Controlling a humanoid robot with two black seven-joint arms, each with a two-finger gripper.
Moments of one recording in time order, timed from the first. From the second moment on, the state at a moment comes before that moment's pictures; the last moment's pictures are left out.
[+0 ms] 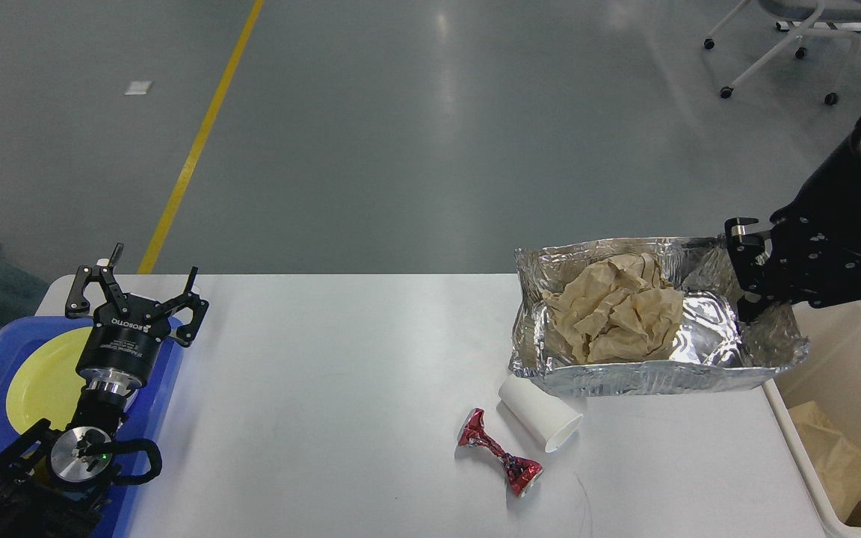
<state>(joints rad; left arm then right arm) -0.37 0.28 -1.07 -0.67 -0.15 -0.67 -0.31 2.57 -0.41 -1.45 1.60 0.21 0.91 -0.28</state>
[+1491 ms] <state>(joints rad) -0.37 0.28 -1.07 -0.67 -0.15 -0.67 -0.31 0.63 -0.44 -0.78 0.10 0.14 -0.04 -0.29</state>
